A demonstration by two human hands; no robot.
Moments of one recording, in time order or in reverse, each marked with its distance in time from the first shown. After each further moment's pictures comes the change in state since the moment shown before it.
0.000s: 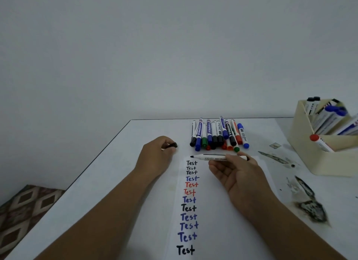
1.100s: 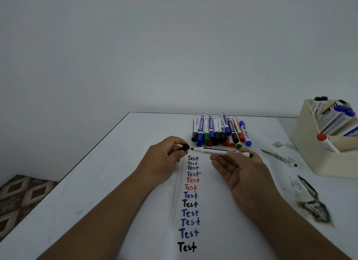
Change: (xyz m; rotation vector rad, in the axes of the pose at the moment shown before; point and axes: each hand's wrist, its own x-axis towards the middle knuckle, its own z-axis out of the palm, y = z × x) left_hand -0.034 0.006 0.002 -0.222 -0.146 0.146; right_hand -0.002 0.002 0.004 -0.084 -0.003 -0.043
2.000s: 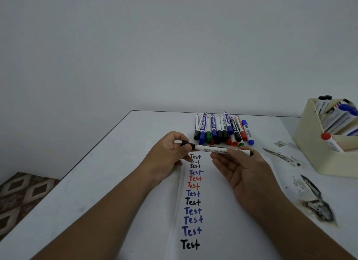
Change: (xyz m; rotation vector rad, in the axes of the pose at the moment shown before) left_hand 0.001 0.013 -0.001 -0.489 -0.124 -0.146; right_hand -0.003 0.001 0.000 -0.023 -0.082 -0.012
